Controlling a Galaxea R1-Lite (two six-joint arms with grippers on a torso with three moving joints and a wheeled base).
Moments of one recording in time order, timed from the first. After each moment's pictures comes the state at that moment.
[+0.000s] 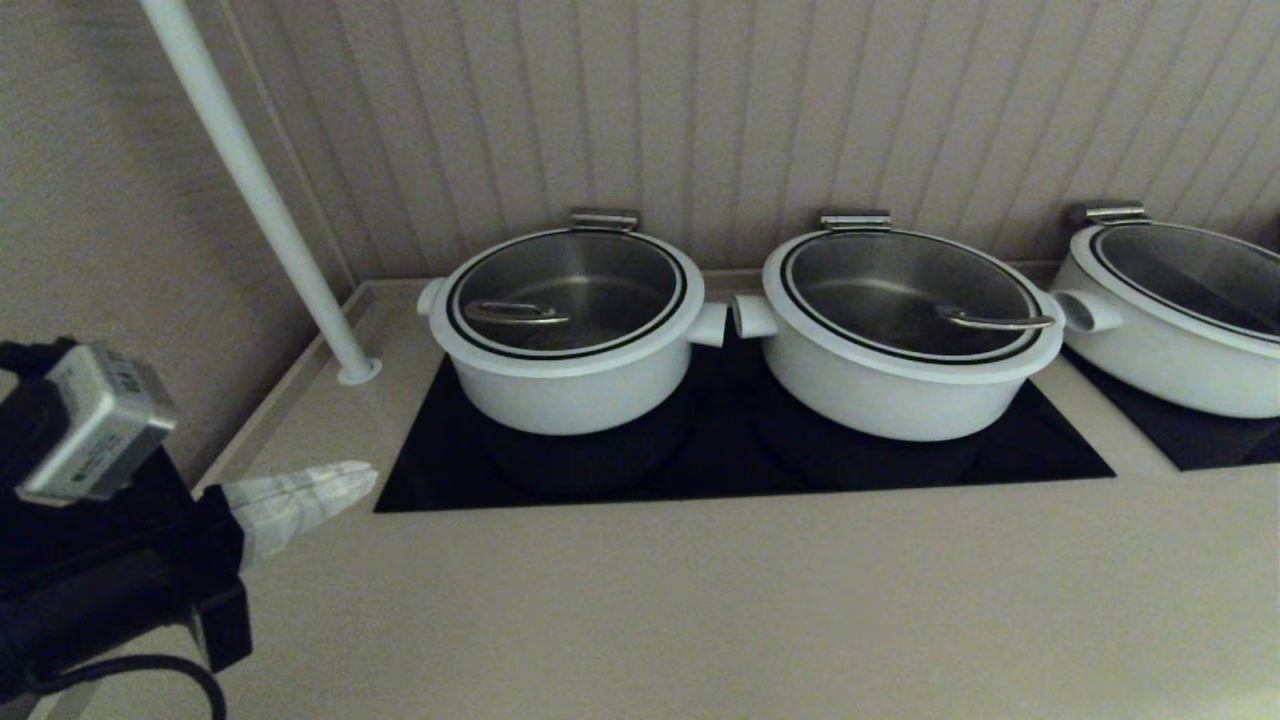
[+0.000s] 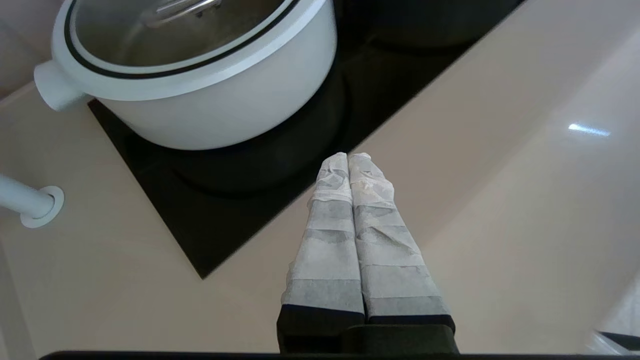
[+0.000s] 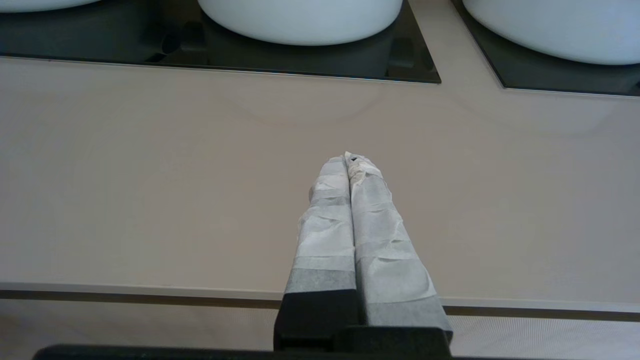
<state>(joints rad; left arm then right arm) -0.28 1.08 -0.48 -0.35 -0.33 0.31 -0.02 0.00 0.00 0.00 0.03 -0.08</state>
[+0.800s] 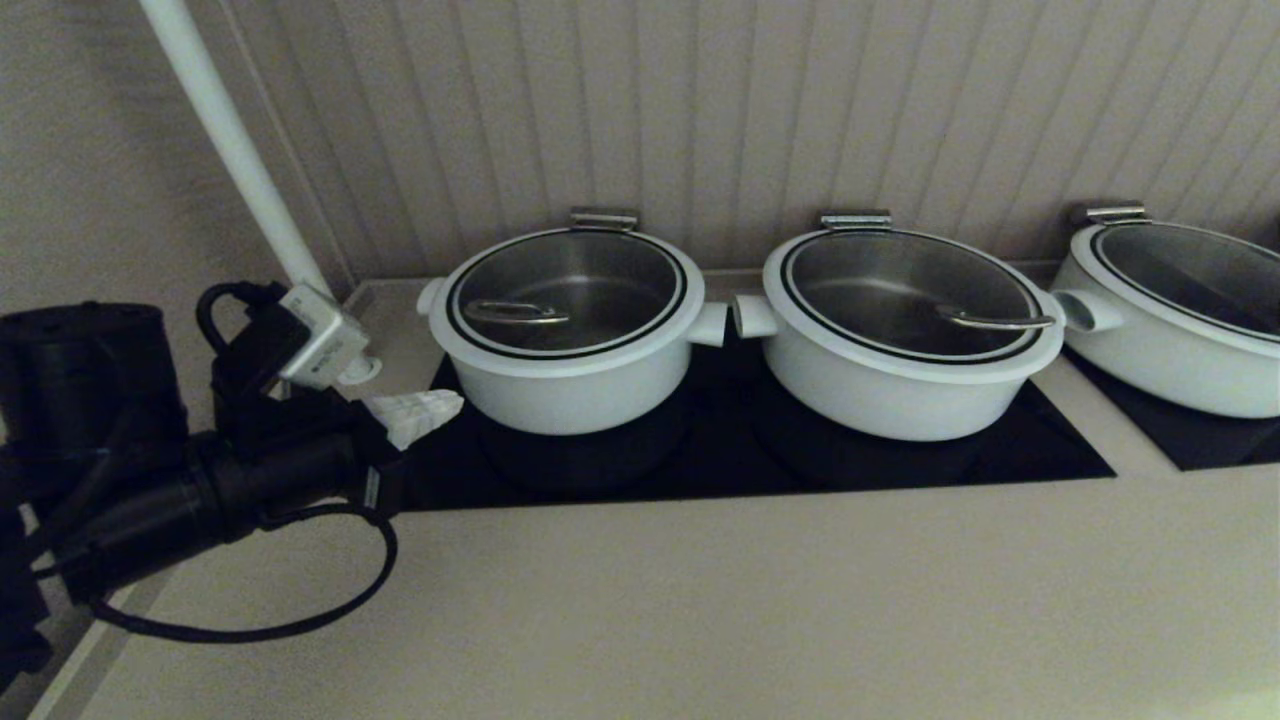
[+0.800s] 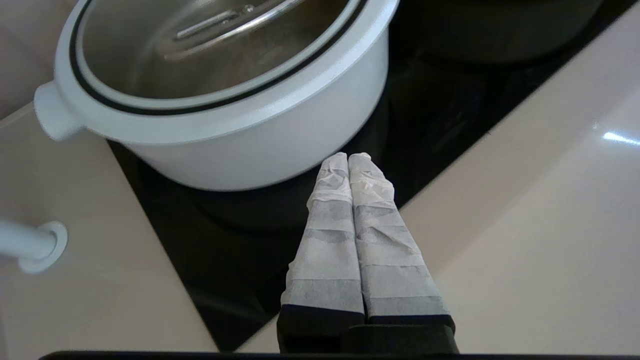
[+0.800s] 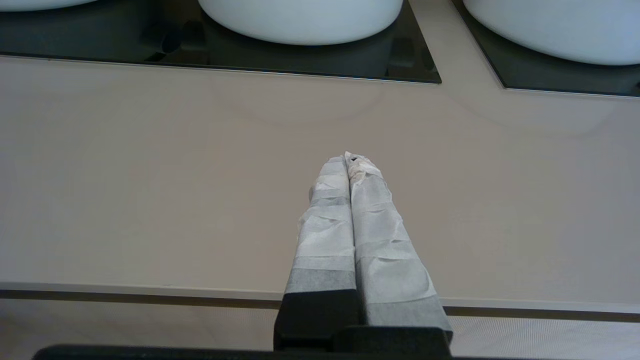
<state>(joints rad) -0.28 1.45 -0.57 -0.64 -0.27 0.31 -0.02 0.00 0.00 0.00 0.03 -0.08</state>
